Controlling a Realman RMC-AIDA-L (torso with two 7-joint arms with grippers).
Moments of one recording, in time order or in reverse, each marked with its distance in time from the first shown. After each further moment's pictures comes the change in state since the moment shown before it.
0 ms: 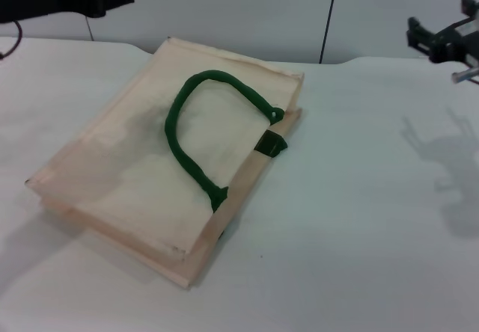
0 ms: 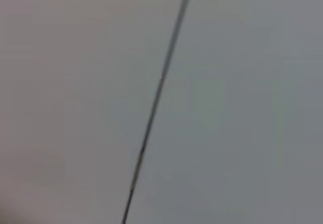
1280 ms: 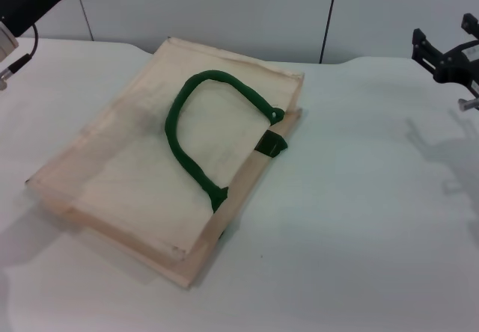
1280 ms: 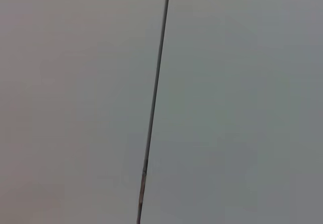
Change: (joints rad) left arm -0.102 0.014 -0.152 -0.693 -0.581 0.023 0.840; right arm 0.057 0.000 0.045 -0.490 0.011 0.632 0.098
